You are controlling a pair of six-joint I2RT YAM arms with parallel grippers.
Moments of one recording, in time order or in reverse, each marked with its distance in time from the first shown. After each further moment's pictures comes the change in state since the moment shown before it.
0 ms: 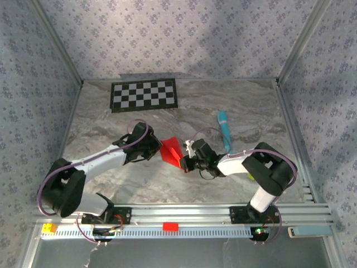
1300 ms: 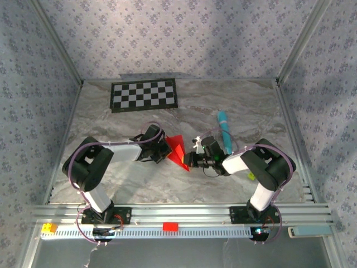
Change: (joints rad) left arm -0.040 0.299 0.054 0.151 0.114 -0.006; right arm -0.126 0.037 -0.068 0.177 -0.193 0.263
